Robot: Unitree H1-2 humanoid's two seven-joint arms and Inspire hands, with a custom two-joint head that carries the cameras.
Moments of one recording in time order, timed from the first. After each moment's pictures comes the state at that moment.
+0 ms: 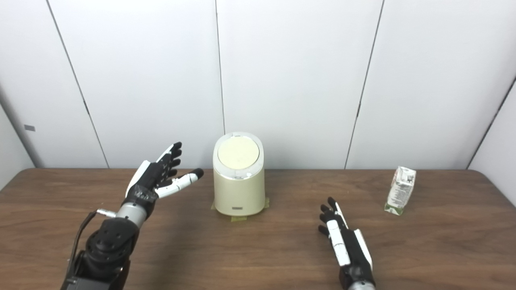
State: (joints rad) left arm -0.49 0.18 -0.08 0.00 0.16 0.45 -0.05; right arm -0.08 -0.06 -0.01 -0.06 -0.03 0.14 0.00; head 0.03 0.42
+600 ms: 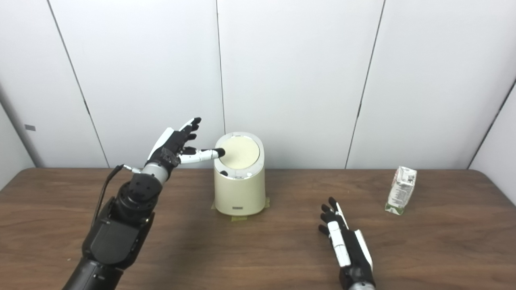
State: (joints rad) left arm -0.74 0.17 -0.16 0.29 0.26 0.42 -0.05; right arm -0.08 -0.06 -0.01 -0.05 -0.03 0.11 0.00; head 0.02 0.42
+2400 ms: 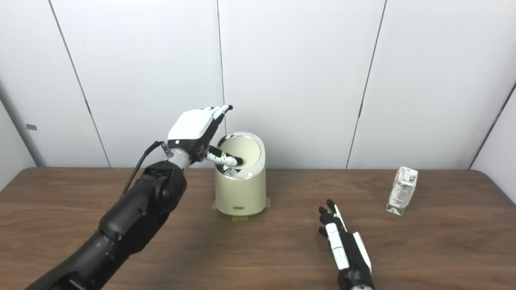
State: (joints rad) left arm -0.86 0.26 -0.52 0.42 0.86 0.23 -0.01; right arm -0.05 -0.05 0.00 -0.11 -0.03 0.16 0.00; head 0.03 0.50
